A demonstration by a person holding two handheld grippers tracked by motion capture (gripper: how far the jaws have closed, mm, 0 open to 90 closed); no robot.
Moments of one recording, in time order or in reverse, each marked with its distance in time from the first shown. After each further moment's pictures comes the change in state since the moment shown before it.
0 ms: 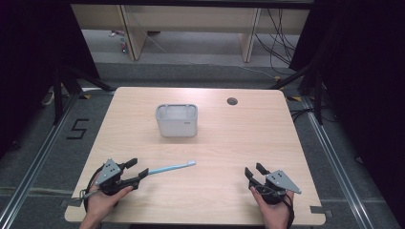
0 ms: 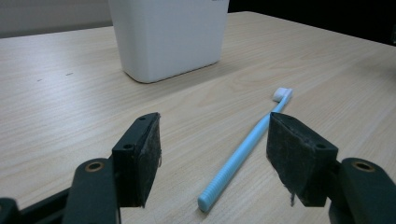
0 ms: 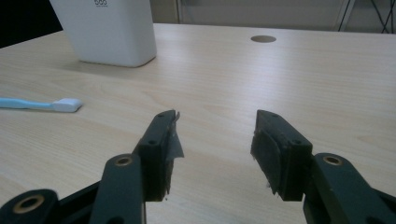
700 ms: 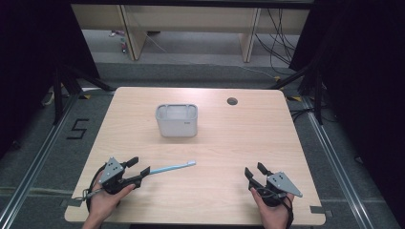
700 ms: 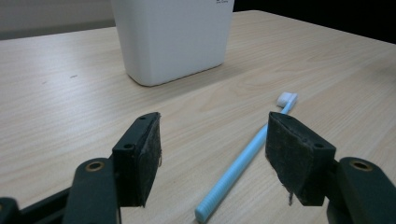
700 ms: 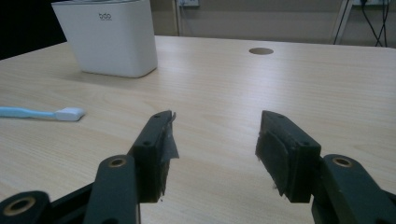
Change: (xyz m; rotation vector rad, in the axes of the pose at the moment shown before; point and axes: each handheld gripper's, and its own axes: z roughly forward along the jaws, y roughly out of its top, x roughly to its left) left arm -0.007 0.010 0.004 0.029 0.037 0.004; right arm -0.001 -0.002 -0.002 -0.063 0.003 -0.033
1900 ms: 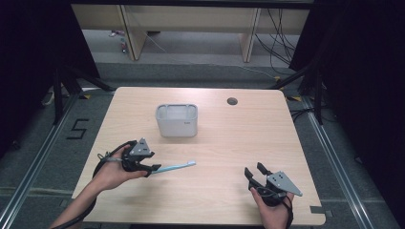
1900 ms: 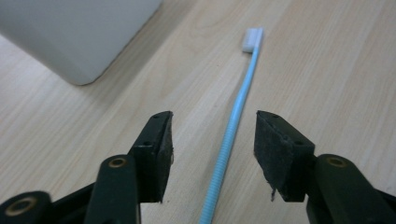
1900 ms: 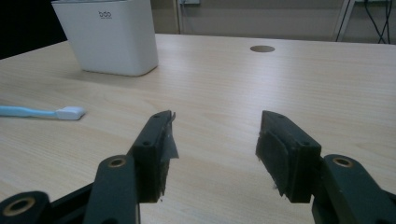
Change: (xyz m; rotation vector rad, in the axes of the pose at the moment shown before) left arm -0.008 0.076 0.047 0.504 -0.206 0.335; right arm 0.000 0.000 0.001 0.005 0.012 0.017
